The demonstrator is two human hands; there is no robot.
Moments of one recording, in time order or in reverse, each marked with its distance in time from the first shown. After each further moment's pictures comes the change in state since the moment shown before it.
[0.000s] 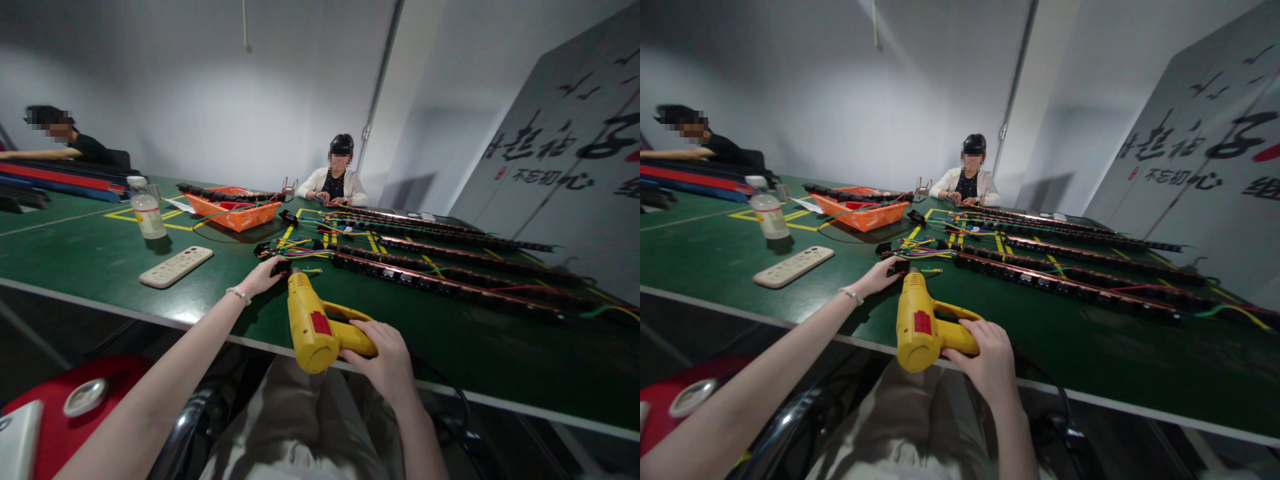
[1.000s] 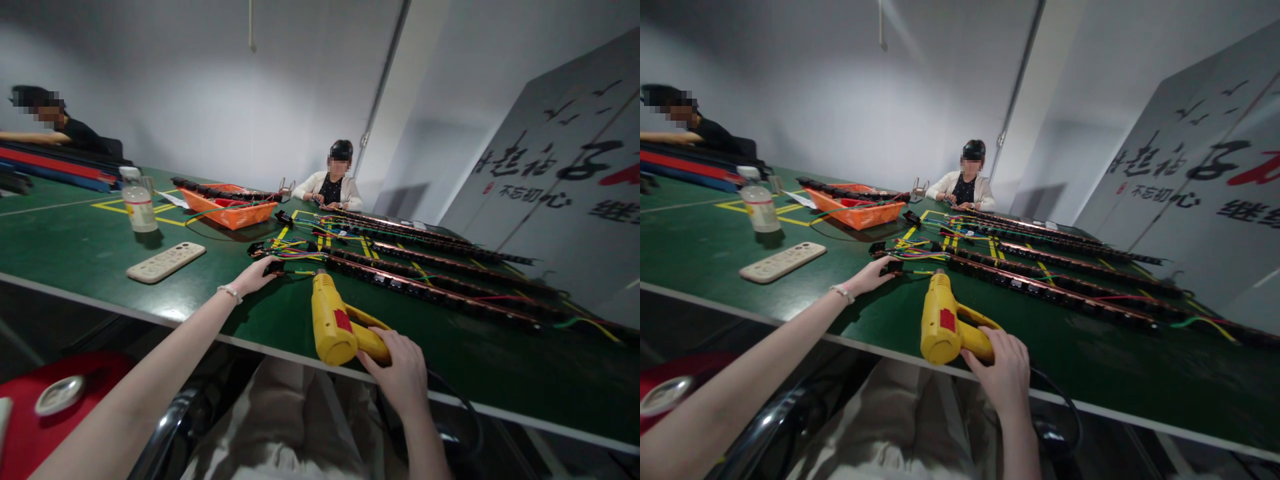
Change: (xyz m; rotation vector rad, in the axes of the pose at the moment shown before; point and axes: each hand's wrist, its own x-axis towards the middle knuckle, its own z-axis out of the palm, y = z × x) left_hand 0.000 -0.008 0.001 -0.041 0.003 0.028; right_hand -0.018 0.033 -0.018 -0.189 0.058 0.061
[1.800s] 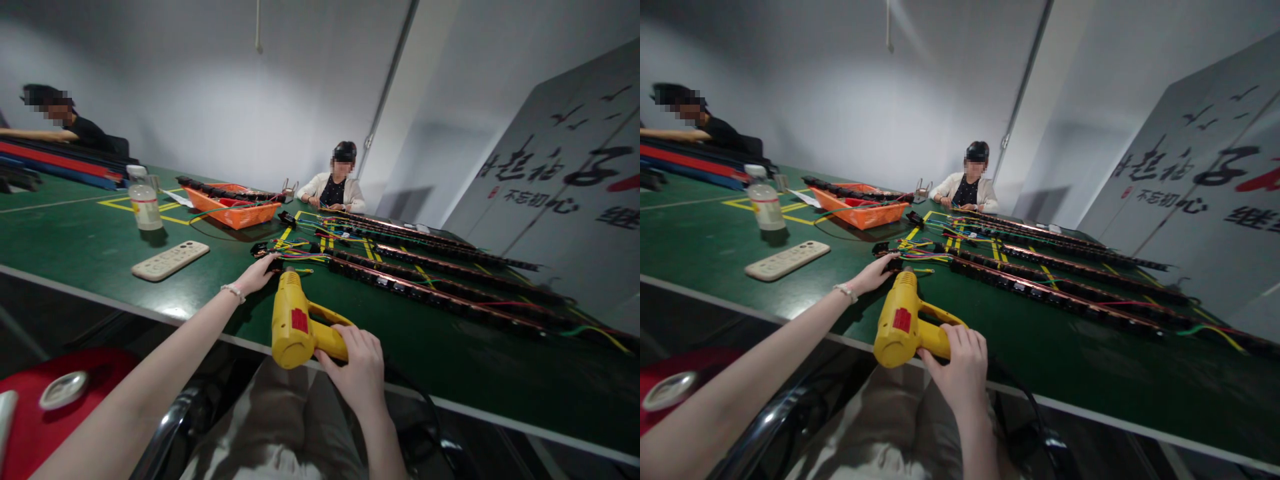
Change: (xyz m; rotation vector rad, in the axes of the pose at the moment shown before) left_hand 0.001 -0.006 0.003 0.113 0.062 -0.032; right_hand 0.013 -0.073 0.020 0.109 0.011 -0.037
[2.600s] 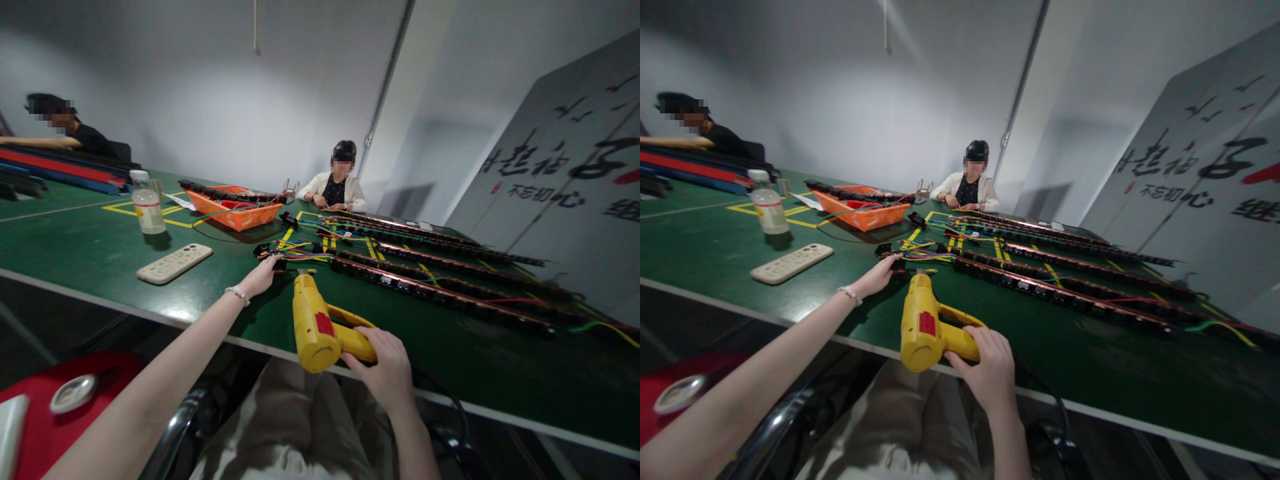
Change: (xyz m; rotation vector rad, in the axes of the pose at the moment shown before) left_hand 0.000 0.000 0.005 -0.049 -0.014 -0.072; right_hand -0.004 0.042 -0.013 0.001 -0.024 -0.045
